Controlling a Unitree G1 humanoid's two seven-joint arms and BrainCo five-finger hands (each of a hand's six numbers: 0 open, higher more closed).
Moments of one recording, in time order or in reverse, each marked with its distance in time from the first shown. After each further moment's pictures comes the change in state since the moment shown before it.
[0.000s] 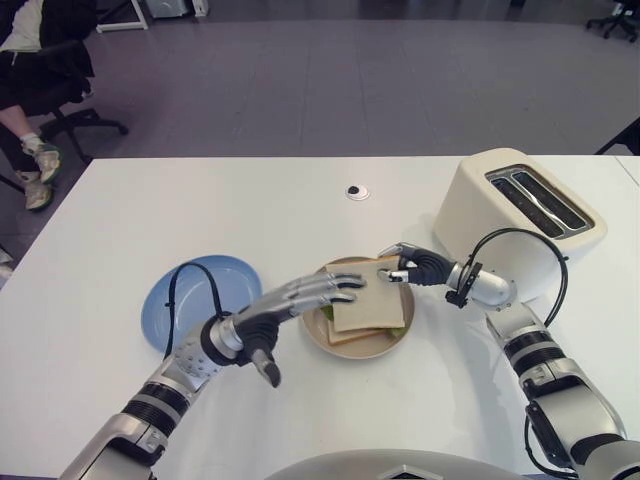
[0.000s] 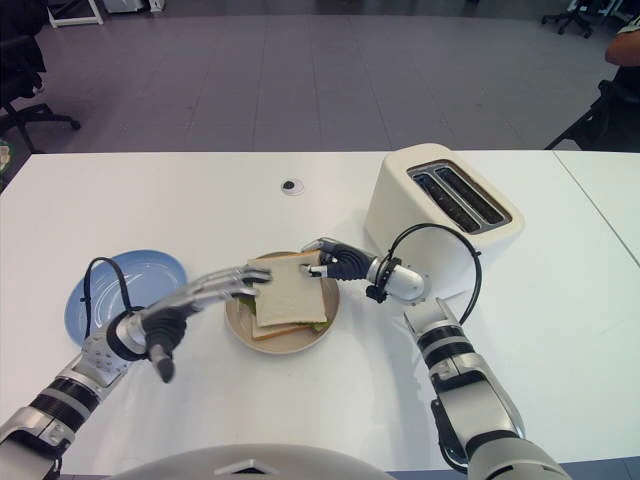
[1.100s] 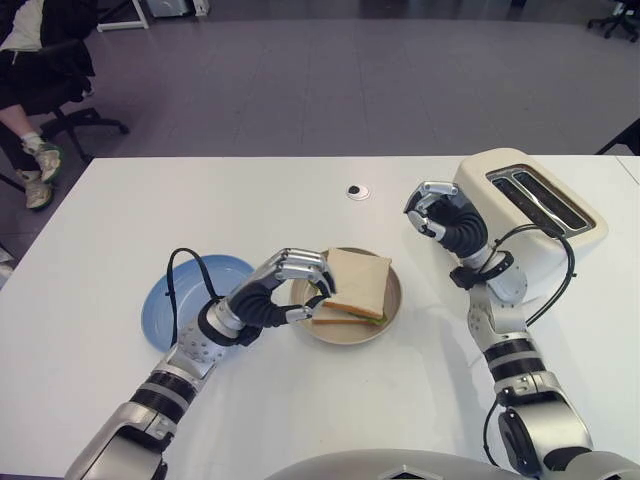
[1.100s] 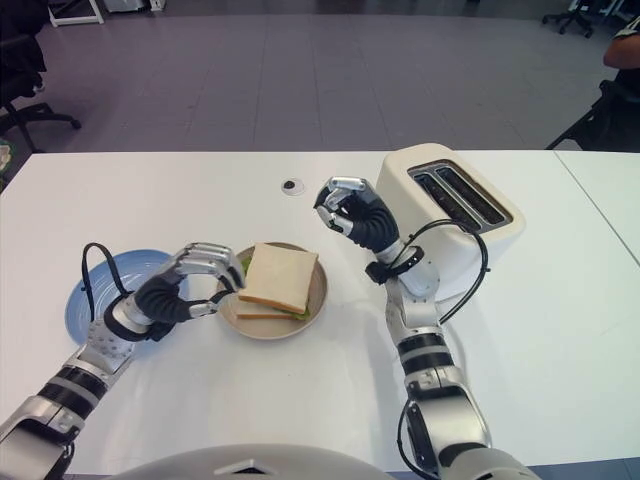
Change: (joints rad) left arm -0.066 0.071 -0.112 -0.118 -0.363 -0.019 0.067; right arm 0.166 0.115 -0.168 -0.436 0.601 0.051 0.214
